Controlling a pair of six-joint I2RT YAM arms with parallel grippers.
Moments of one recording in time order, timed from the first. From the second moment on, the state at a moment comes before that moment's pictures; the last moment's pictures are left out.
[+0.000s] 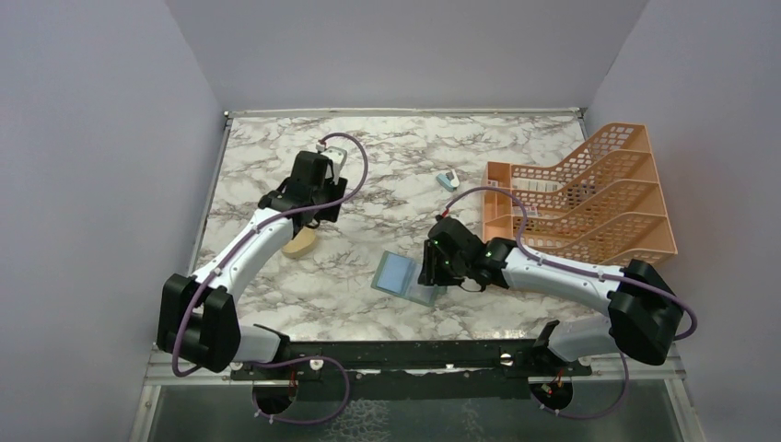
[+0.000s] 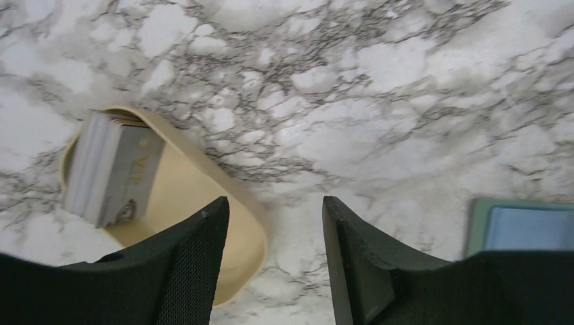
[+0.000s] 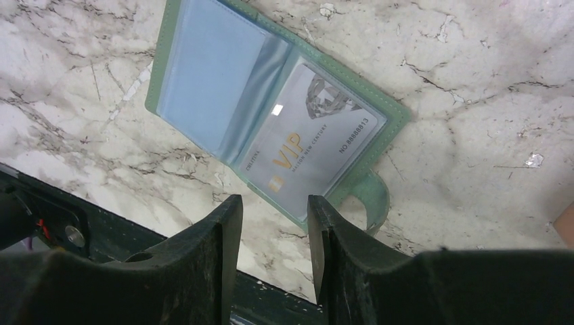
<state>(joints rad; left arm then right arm) -0.38 1.34 1.00 -0.44 -0.10 -0.04 0.91 1.35 0.78 -0.40 0.07 0.81</state>
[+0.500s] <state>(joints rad) -0.14 1.45 1.02 -0.39 -0.20 0.36 0.91 1.35 0.80 -0.45 0.06 0.78</state>
